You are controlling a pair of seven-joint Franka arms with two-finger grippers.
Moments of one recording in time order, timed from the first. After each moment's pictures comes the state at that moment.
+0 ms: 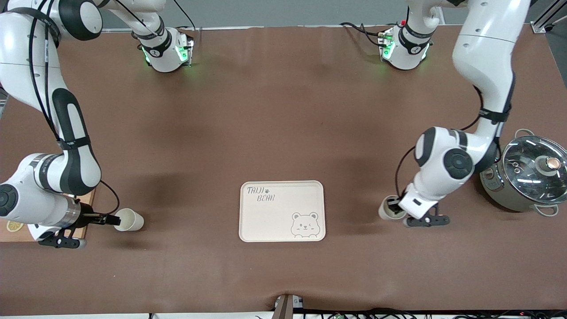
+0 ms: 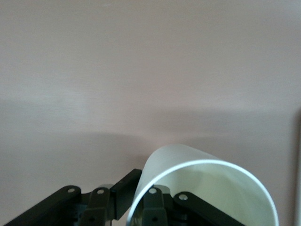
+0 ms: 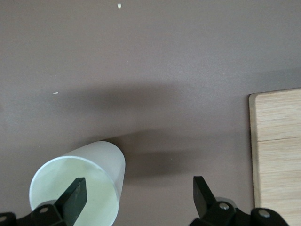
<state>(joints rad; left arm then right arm) -0.17 0.61 -0.11 -1.67 0.05 2.45 -0.39 -0.17 0.79 0.06 -1.38 0.00 2.17 -0.01</state>
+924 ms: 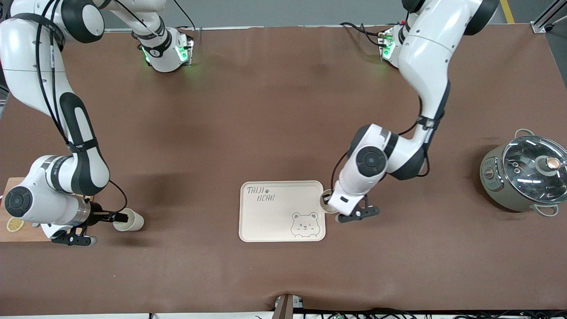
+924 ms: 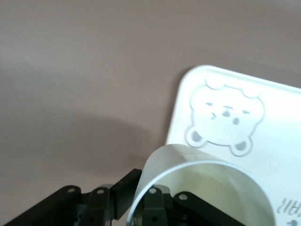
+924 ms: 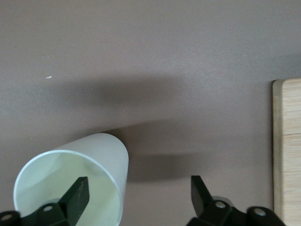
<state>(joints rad) -0.43 0.79 -0.10 -1.38 0.05 2.27 -0.77 -0.16 0.80 0.06 -1.41 0.00 2.18 -0.01</state>
